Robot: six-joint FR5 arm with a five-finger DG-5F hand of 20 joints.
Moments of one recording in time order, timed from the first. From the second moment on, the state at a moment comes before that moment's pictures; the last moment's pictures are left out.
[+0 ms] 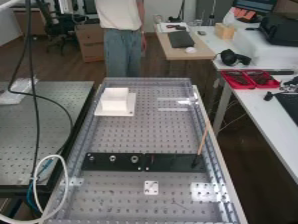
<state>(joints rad) 1.57 -1.56 -1.59 -3.14 -1.56 -0.69</state>
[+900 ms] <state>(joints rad) 1.57 -1.56 -1.60 -3.13 -1.55 -0.68</state>
